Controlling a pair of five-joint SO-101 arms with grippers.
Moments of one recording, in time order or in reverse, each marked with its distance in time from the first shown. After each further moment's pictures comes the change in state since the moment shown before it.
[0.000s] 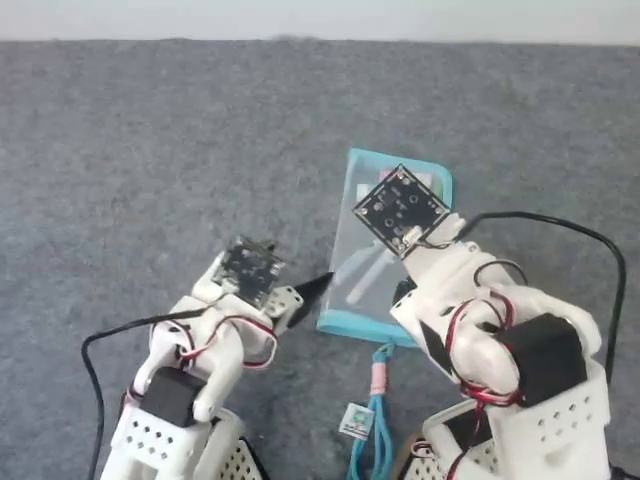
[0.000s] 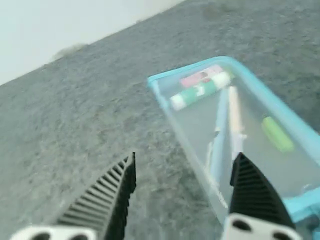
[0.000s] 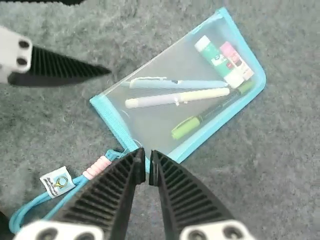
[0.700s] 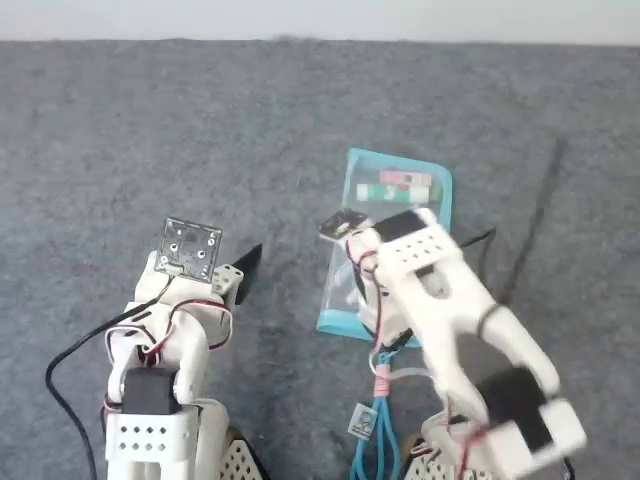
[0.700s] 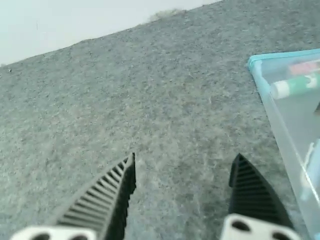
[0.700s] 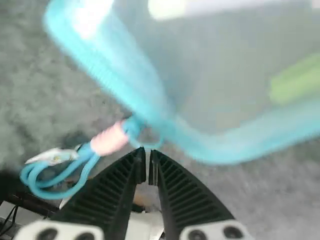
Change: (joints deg) left arm -20.7 0.0 0.7 0.9 -2.5; right arm -1.4 48.6 17.3 -16.3 -4.0
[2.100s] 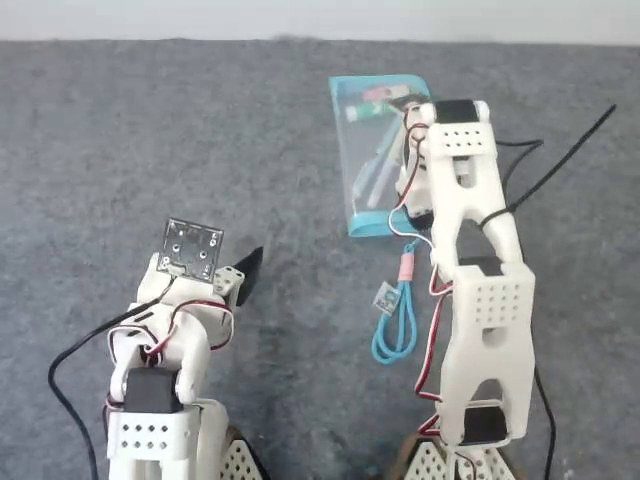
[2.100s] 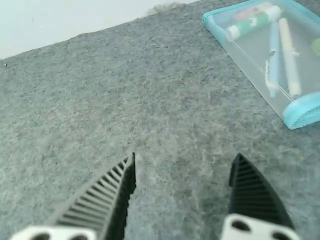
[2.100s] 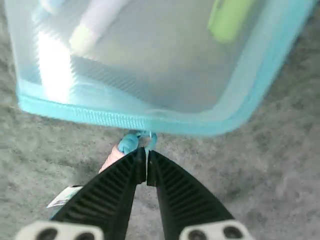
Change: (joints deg) left arm 0.0 0.0 1.5 -0.7 0.2; right arm 19.8 44.7 -73.1 16.2 -3.7
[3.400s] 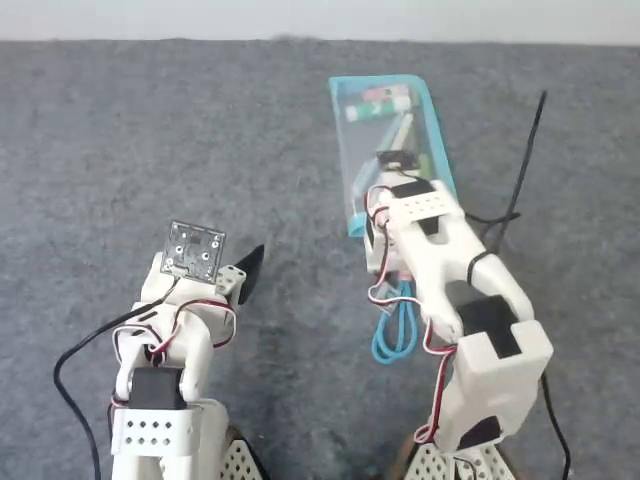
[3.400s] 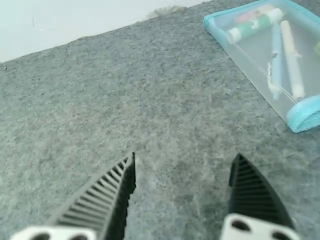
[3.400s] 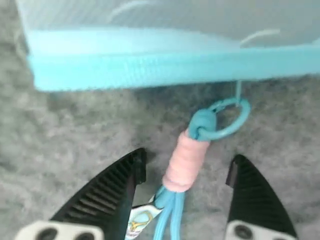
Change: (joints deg) left arm 0.1 0.0 3.7 -5.0 0.0; right arm -9.9 -24.8 57.5 -36.8 -24.1
